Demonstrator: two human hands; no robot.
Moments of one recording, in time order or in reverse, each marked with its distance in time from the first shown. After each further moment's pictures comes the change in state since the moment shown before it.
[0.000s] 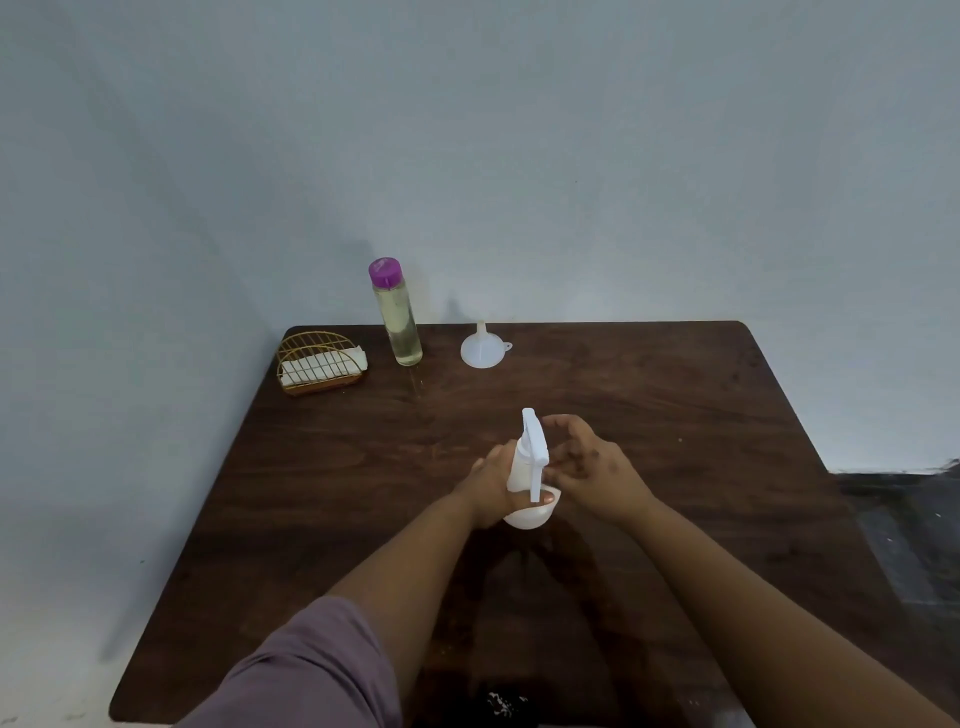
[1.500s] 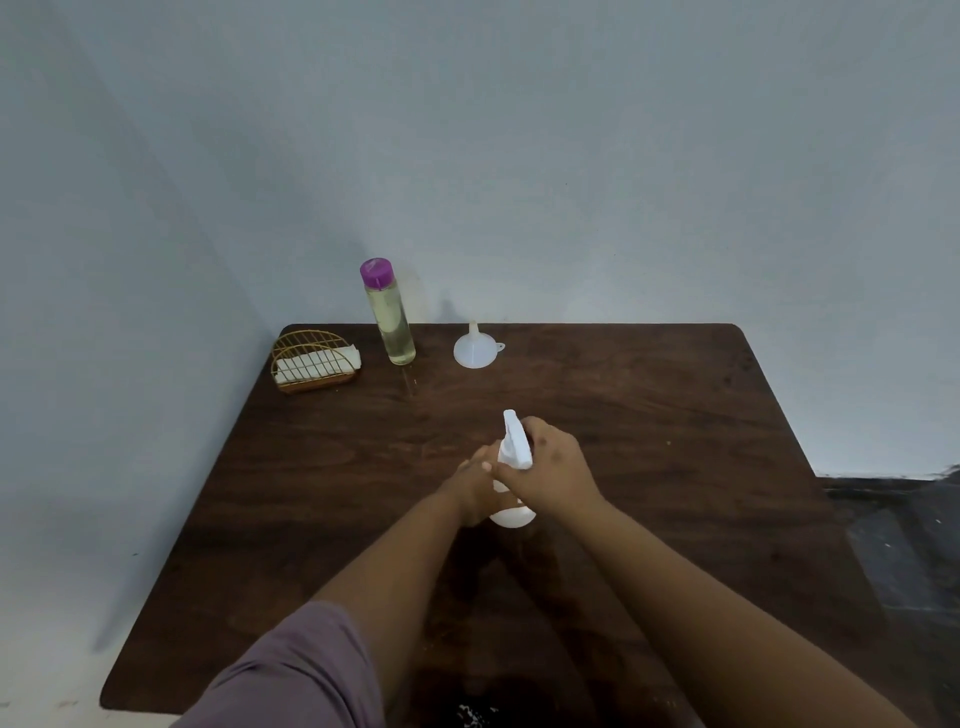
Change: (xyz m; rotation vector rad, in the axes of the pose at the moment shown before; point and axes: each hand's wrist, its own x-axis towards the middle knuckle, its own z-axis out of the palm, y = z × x) left_hand -0.005 0.010 -0.002 0.049 0.025 -0.082; right_hand 0.002 -0.048 0.017 -0.063 0.143 0.167
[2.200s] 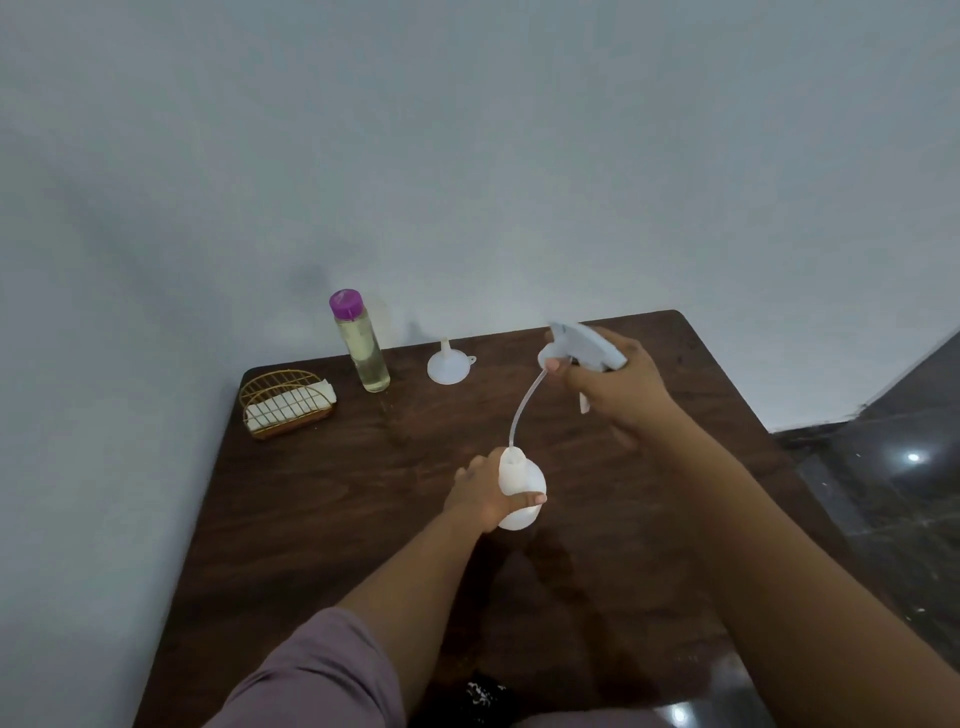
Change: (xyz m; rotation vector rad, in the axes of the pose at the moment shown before) left_hand -0.025 0.028 -0.013 0.169 0.038 -0.018; right_hand -0.006 -0.059 -0.097 0.538 0.284 0.066
